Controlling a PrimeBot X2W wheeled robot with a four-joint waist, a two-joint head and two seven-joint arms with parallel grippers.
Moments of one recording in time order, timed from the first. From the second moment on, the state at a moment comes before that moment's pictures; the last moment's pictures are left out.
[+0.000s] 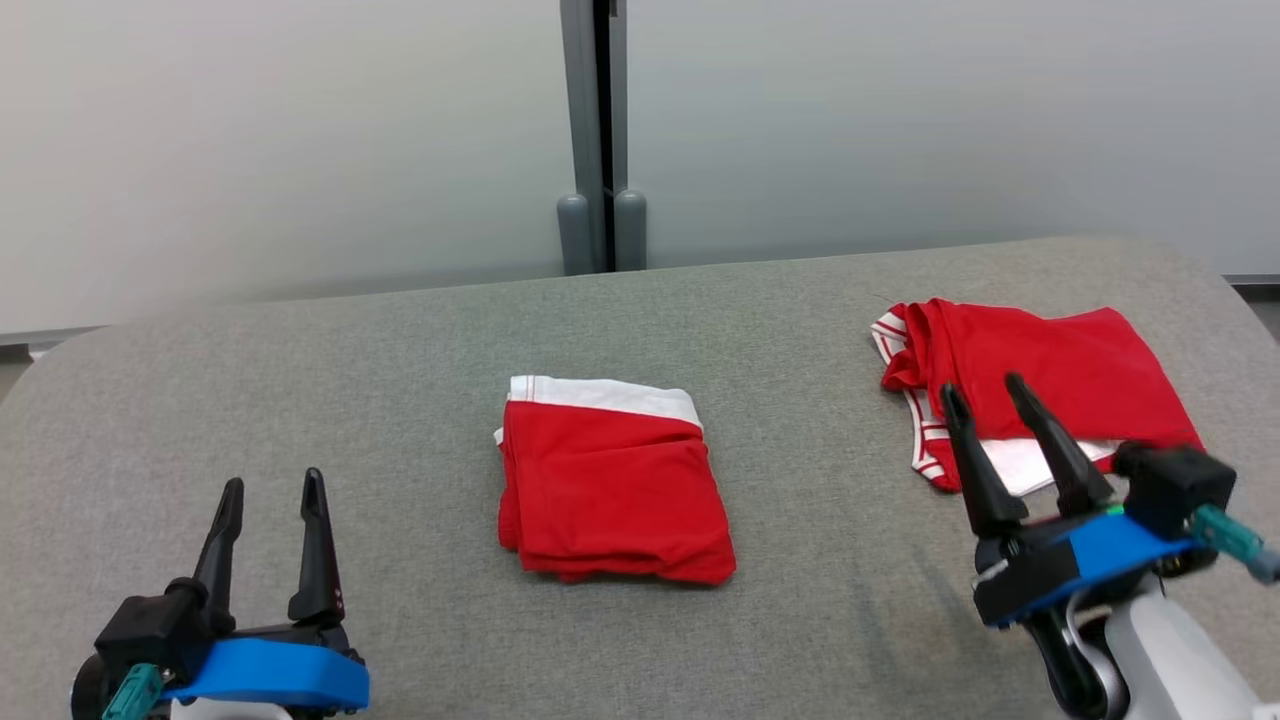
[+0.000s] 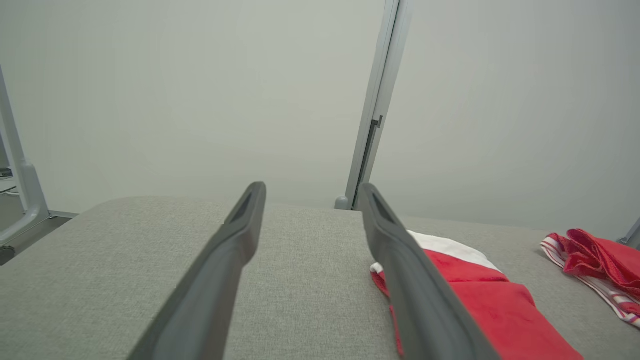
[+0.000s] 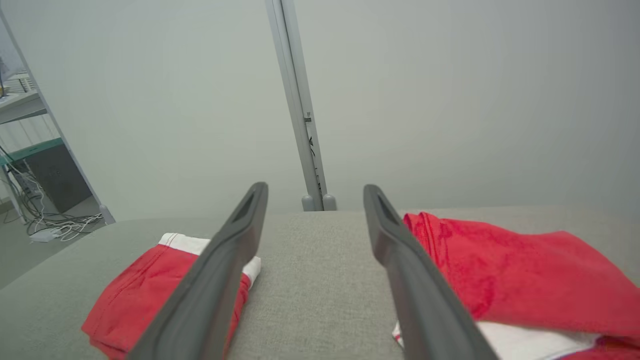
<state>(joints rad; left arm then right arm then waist) -0.04 0.11 0.02 0.24 -0.27 -0.12 -0.26 -0.30 -0.27 0.26 0.36 0.51 0.13 -0.26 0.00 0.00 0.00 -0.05</state>
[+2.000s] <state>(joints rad) -0.09 0.10 -0.04 0.26 -0.22 -0.13 -0.26 -0.71 -0.07 0.32 1.13 0.60 0.13 0.17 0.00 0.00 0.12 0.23</state>
